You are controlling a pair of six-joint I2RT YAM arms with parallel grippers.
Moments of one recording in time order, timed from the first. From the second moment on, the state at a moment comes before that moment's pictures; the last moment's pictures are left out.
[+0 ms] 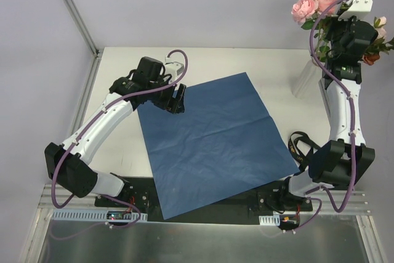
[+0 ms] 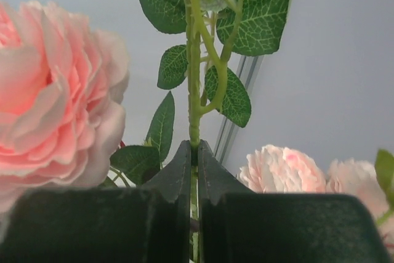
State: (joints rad) left arm -0.48 1.38 1.35 -0.82 0.32 -0.07; right arm -0.20 1.51 1.57 0.09 -0.01 -0.14
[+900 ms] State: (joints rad) left arm -0.48 1.28 1.27 -0.83 0.34 -0.08; right arm -0.21 1.35 1.45 -0.09 0.07 -0.09
